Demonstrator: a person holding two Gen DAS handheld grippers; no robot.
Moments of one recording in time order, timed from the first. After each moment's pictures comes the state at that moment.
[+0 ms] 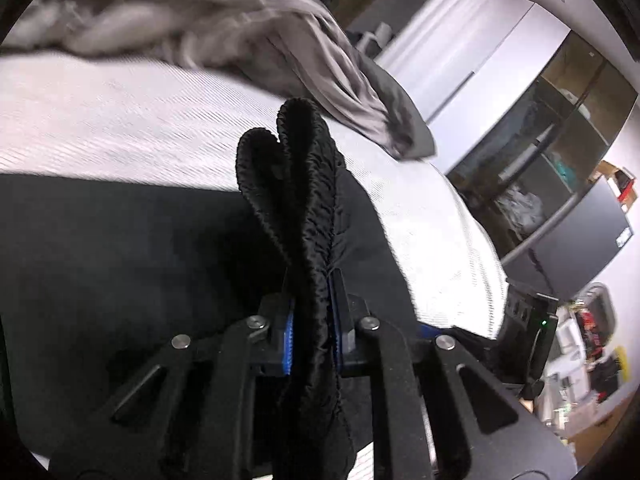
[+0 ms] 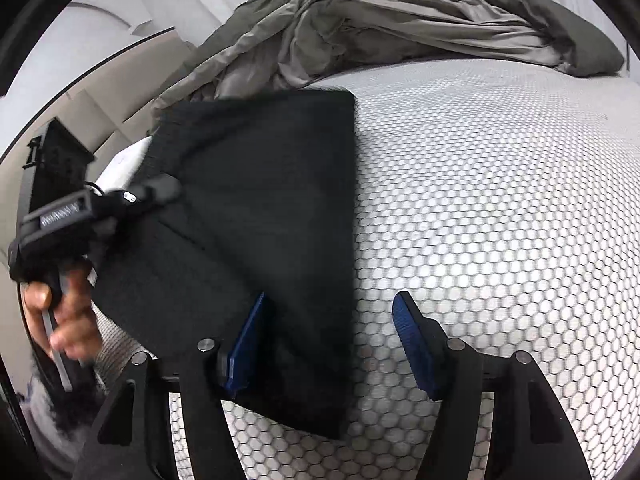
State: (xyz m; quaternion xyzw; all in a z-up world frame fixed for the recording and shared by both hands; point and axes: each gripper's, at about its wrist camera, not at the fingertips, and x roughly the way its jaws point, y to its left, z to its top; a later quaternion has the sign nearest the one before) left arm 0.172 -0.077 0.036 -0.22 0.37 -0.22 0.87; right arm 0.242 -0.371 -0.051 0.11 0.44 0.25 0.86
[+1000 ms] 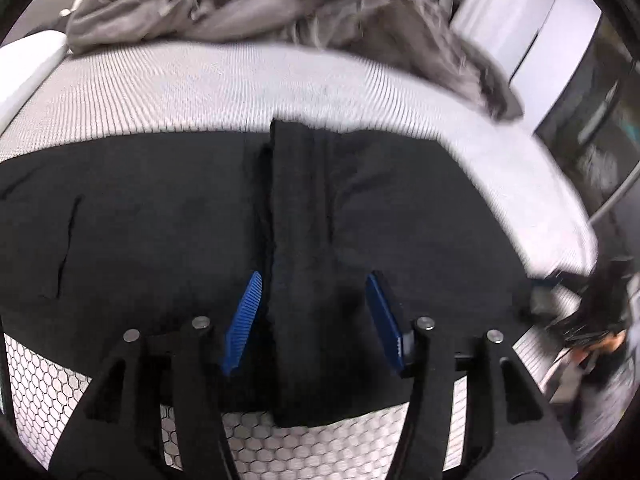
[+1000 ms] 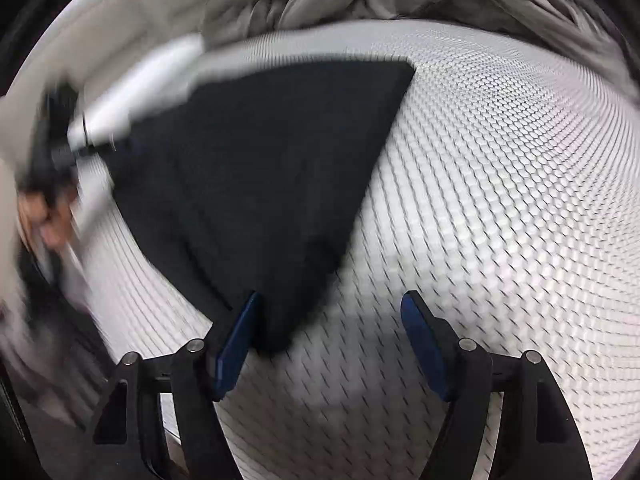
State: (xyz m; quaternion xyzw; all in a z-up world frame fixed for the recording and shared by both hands) left arm 0.102 0.072 -0.016 -0.10 0.46 -0.10 0.88; right arm 0.204 -0.285 -0.060 -0.07 0.48 0.32 0.81
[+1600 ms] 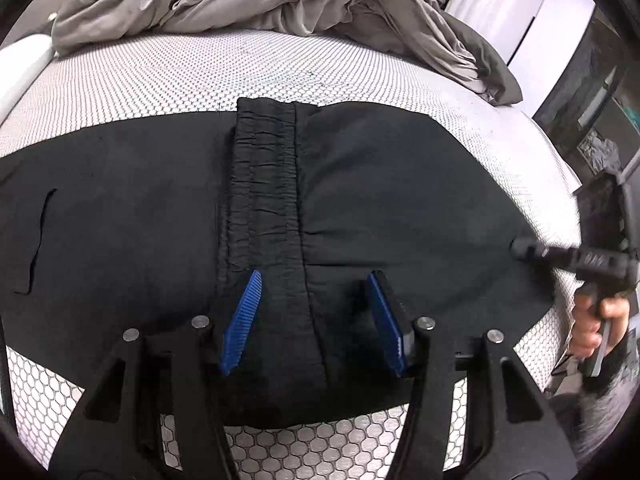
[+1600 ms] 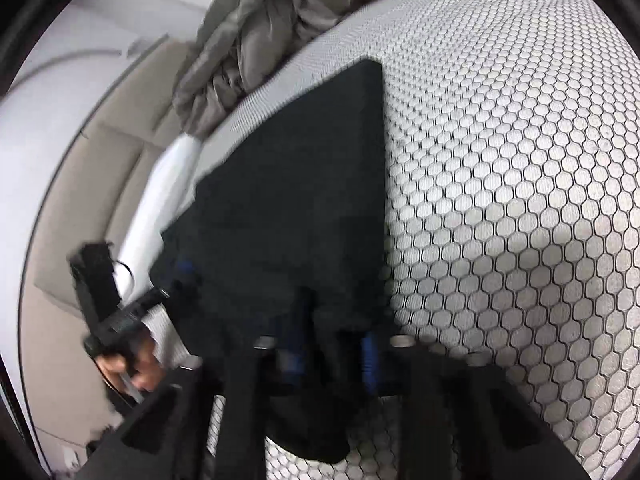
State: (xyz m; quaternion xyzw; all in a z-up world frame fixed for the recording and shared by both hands) left arm 0.117 0.038 -0.020 -0.10 0.45 -0.11 0.88; right arm 0.262 -0.288 -0.060 0.25 0.49 0.31 0.77
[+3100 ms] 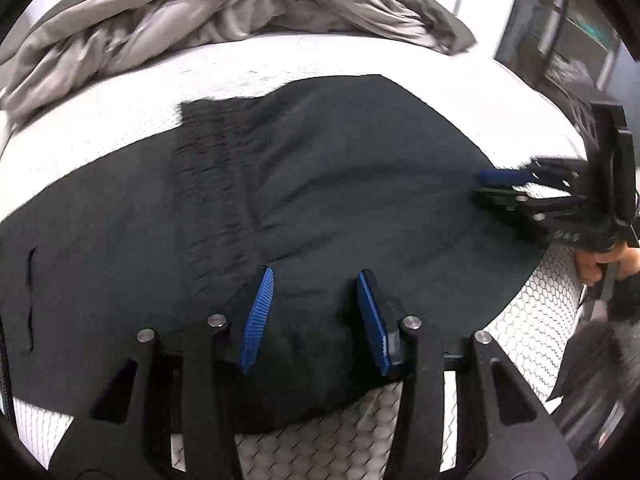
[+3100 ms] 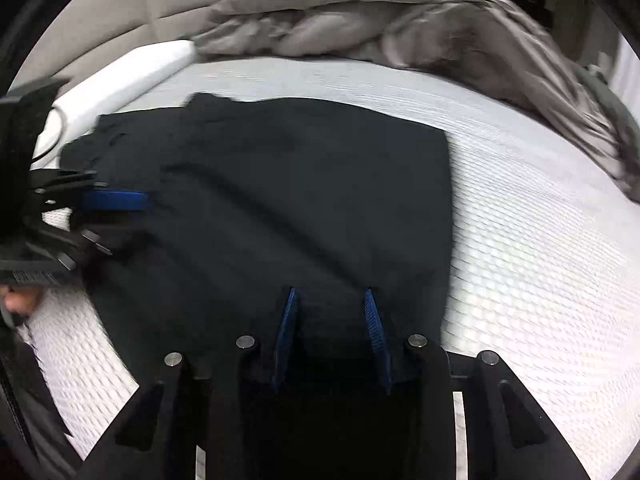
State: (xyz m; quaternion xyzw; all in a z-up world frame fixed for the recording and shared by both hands) left arm 0.125 0.011 -0.022 0.02 0.45 -0.17 0.88; right arm 0.209 -0.208 -0.029 -0.07 0.44 0.24 0.86
